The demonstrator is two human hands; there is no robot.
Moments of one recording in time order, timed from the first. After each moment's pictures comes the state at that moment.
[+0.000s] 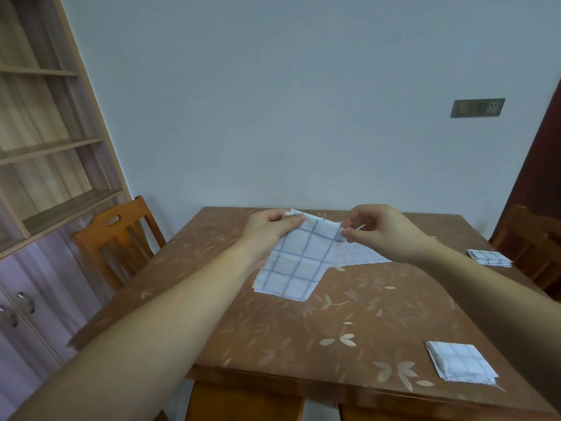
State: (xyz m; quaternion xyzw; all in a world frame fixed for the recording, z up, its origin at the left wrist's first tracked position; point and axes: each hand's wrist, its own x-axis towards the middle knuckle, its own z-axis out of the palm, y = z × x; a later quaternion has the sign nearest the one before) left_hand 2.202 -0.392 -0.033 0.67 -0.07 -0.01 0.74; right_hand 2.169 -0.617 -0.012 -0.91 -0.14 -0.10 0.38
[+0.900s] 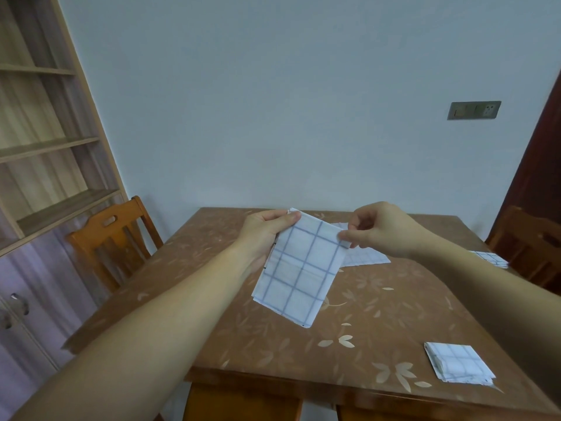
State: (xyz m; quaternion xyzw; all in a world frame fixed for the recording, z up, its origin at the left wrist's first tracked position) left_hand 2.204 -0.389 -0.030 0.63 -0.04 -0.04 0.78; right_hand 2.169 -0.614 0.000 -0.92 -0.11 -0.06 0.36
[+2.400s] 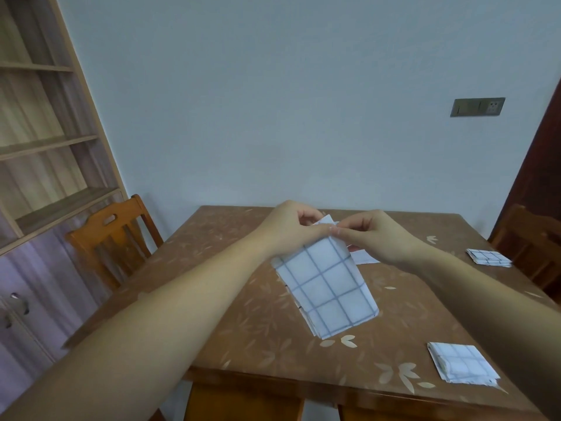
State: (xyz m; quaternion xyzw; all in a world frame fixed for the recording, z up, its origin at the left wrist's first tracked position) left_hand 2.199 -0.405 -0.007 0.87 -0.22 0.02 0.45; right_hand 2.179 -0.600 -0.022 -0.84 -0.16 -0.01 0.51
